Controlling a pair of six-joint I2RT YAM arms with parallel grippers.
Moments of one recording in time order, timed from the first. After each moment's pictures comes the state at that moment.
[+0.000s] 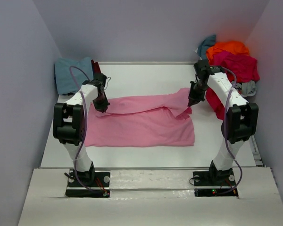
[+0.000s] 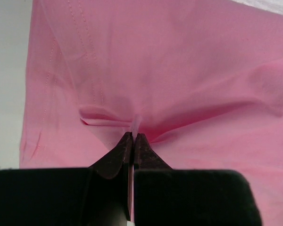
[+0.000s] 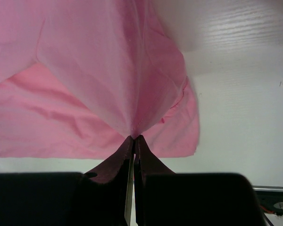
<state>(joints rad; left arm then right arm) -0.15 1.83 1.35 -0.80 -0.14 -0.50 0.17 1.85 1.70 -1.19 -0.12 0.47</state>
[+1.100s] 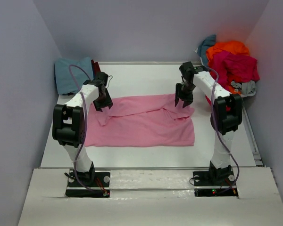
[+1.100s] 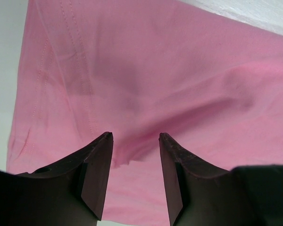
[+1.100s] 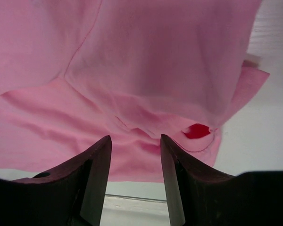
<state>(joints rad) -0.18 1.80 1.35 -0.78 -0.15 -0.56 0.26 2.04 1.80 -1.14 -0.11 0.43</state>
